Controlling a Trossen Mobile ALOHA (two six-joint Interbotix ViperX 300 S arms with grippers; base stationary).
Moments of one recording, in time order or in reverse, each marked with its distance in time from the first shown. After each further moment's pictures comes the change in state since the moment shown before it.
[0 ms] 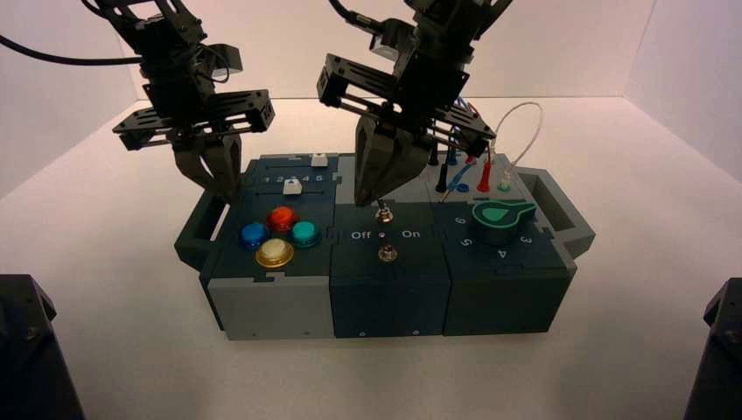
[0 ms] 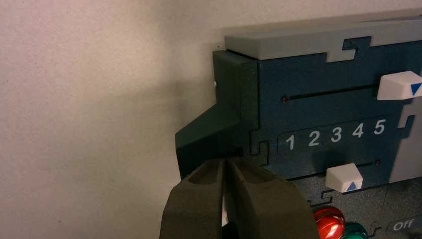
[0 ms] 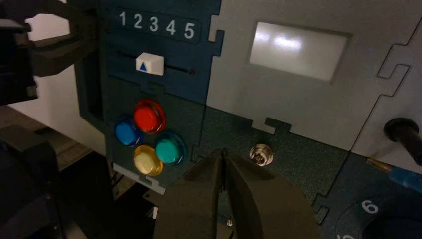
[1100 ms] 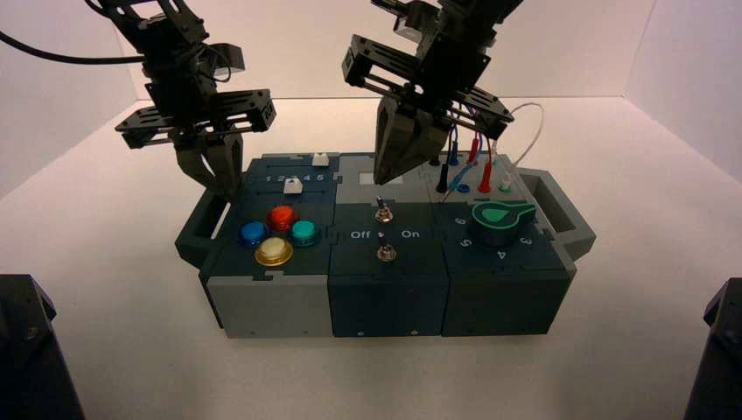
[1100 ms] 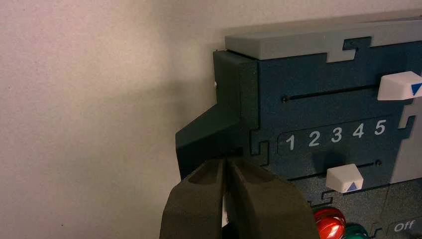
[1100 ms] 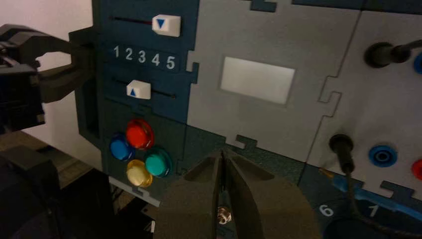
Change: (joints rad) left arm 0.000 0.006 -0.006 0.006 0.000 0.008; right arm -0.061 -0.049 0.014 -0.037 0.000 0.003
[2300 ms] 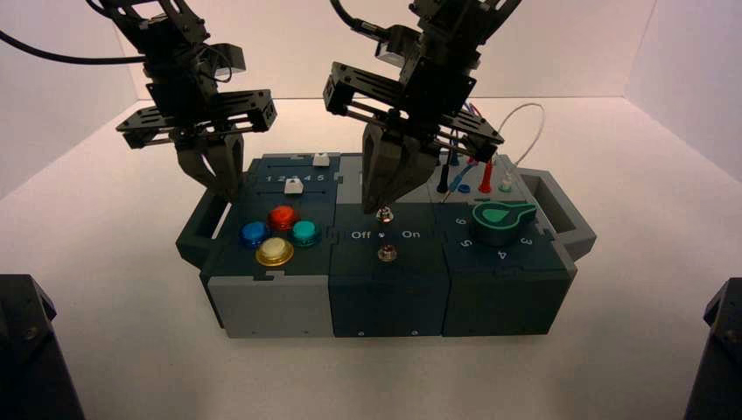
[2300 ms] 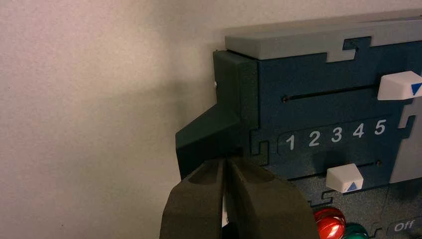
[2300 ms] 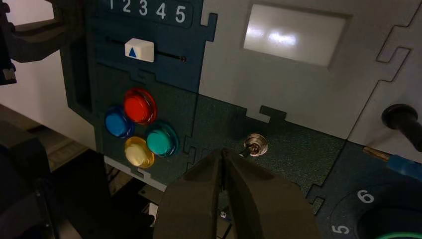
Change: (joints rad) left arm -0.002 0.003 -0.003 0.003 0.000 0.000; right arm 0.061 0.038 0.011 0.008 0.012 0.029
